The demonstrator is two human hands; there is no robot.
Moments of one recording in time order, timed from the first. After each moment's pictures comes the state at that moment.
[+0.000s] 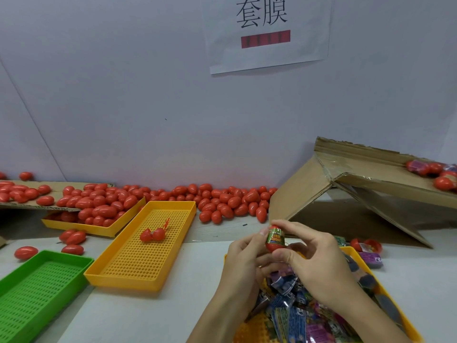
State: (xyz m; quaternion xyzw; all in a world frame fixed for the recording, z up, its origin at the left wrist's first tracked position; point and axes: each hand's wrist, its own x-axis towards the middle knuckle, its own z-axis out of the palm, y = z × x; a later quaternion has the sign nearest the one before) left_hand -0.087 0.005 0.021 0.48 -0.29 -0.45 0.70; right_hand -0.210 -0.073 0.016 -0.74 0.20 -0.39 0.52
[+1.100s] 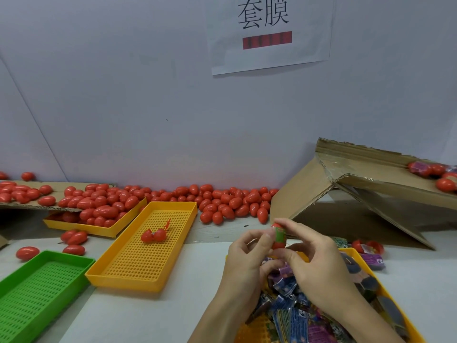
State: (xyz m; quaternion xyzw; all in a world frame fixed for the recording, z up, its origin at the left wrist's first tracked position) left_hand -0.085 0.005 0.017 0.46 -0.29 -0.42 0.73; right_hand -0.205 -0.067 0.017 -0.77 0.26 -0.40 0.43
